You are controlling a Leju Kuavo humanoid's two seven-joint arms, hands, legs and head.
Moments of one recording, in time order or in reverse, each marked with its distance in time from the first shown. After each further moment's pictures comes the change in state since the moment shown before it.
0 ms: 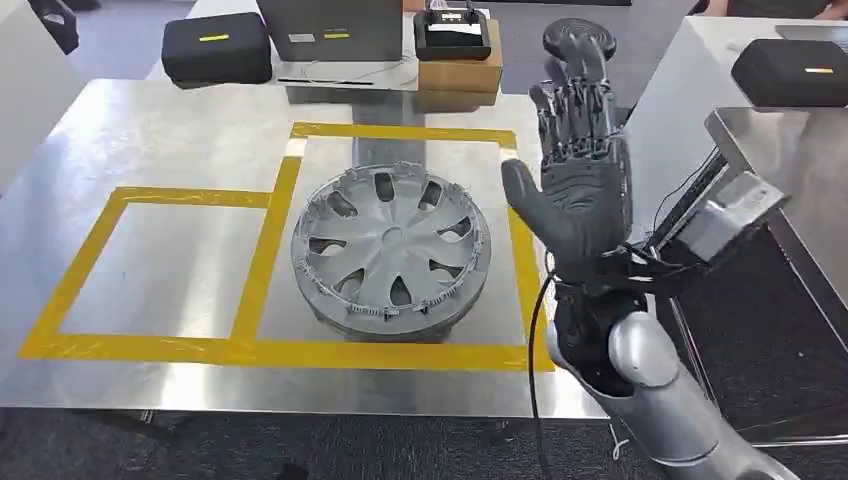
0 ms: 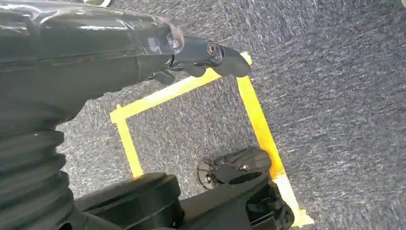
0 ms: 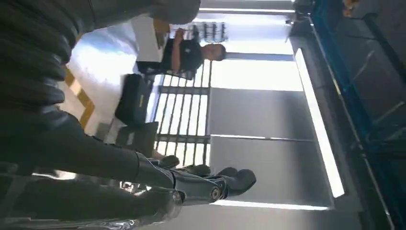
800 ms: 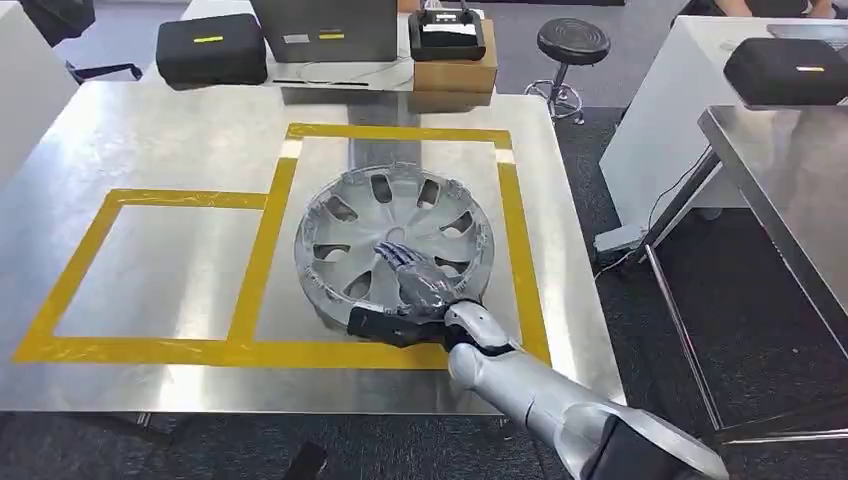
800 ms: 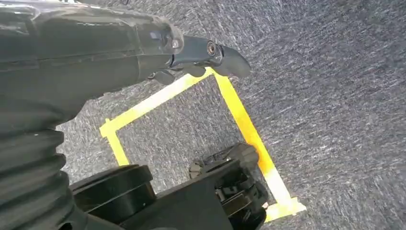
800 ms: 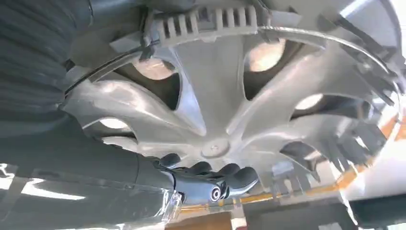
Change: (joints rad) left arm -0.060 -0.023 -0.020 -0.008 -0.098 -0.036 0.073; right arm -0.187 0.328 0.426 1.300 0.845 0.100 0.168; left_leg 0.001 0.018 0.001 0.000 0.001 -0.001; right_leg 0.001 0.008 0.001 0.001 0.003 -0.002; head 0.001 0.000
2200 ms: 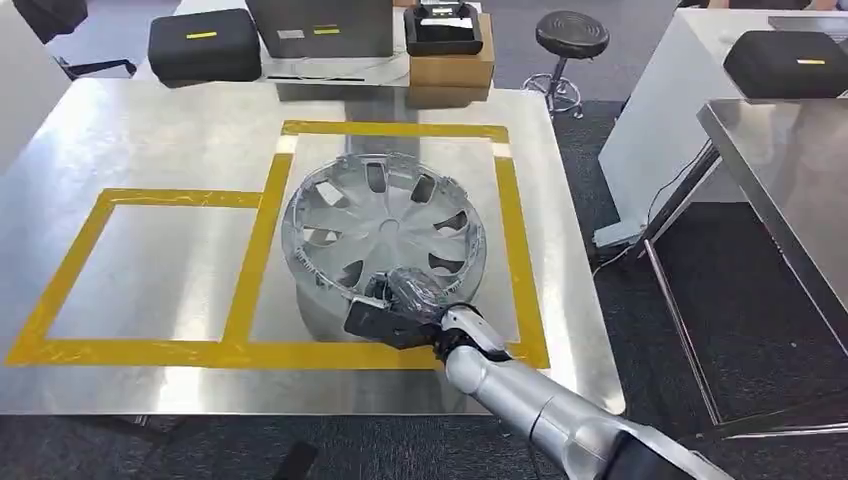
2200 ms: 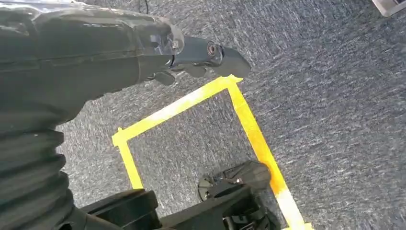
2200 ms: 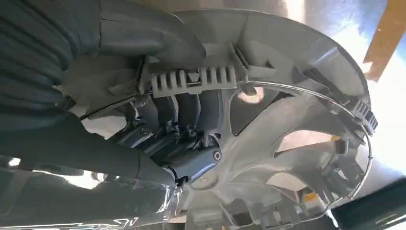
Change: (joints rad) left arm -0.007 0.015 0.010 0.000 -0.019 0.046 0.053; right arm 0.059 -0.018 -0.067 -0.136 -0.117 0.133 -0.012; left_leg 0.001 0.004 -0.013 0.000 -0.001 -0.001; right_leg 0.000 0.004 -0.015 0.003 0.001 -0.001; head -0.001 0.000
